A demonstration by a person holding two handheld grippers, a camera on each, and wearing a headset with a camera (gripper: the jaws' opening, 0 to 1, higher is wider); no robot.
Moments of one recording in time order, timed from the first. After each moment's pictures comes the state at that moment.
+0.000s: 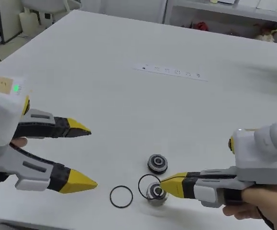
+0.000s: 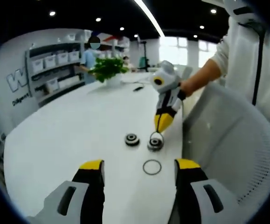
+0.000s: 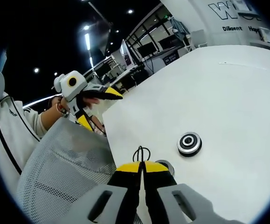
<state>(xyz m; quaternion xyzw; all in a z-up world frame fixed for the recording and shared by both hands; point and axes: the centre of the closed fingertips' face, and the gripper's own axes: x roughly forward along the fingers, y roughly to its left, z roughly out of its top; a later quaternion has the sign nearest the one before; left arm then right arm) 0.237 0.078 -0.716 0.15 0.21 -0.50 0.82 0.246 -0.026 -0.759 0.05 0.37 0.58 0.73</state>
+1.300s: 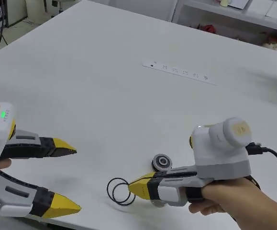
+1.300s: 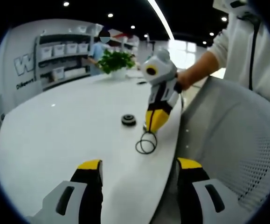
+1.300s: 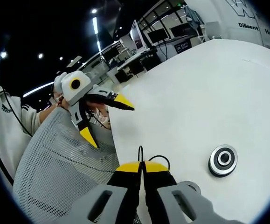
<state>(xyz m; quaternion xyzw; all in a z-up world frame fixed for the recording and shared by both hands) 0.215 0.095 -0.756 0.09 0.24 -0.48 0.84 0.233 0.029 -0.778 0.00 0.40 0.61 0.69</state>
